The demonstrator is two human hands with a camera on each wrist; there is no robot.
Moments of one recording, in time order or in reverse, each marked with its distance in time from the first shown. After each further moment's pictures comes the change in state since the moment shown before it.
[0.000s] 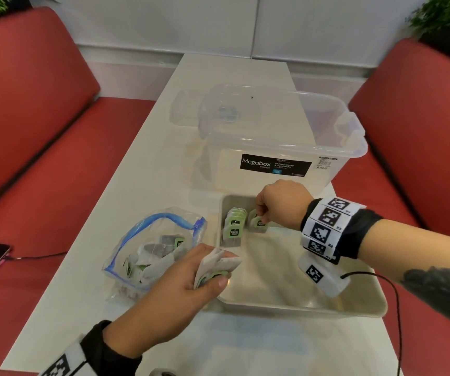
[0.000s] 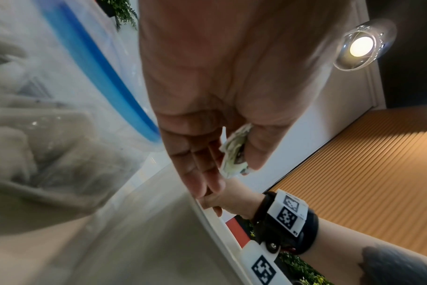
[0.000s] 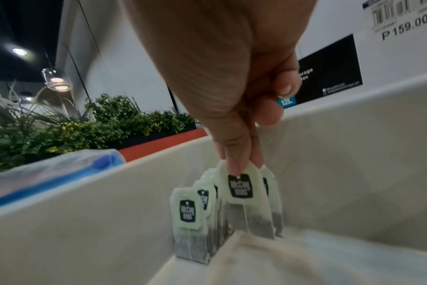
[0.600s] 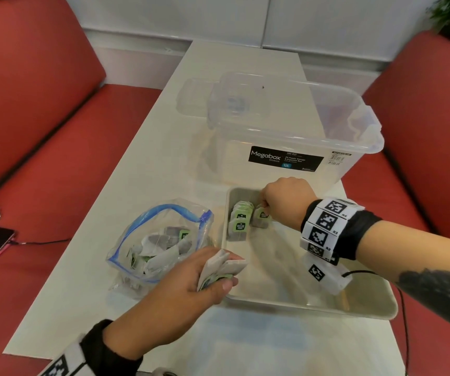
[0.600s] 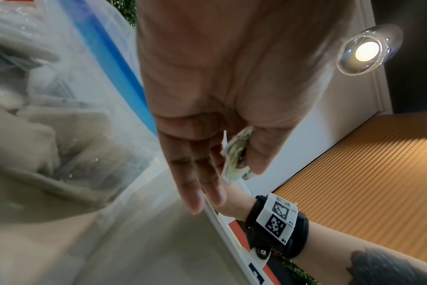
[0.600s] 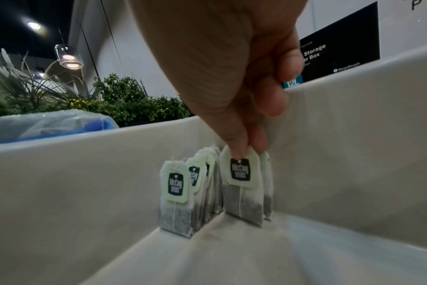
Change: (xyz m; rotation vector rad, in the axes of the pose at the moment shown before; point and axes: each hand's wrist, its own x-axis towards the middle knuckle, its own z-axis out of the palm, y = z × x) left_hand -0.005 -0.009 0.004 -0.175 -0.048 0.014; right_hand 0.014 -0.006 0.017 -0.229 0.014 0.021
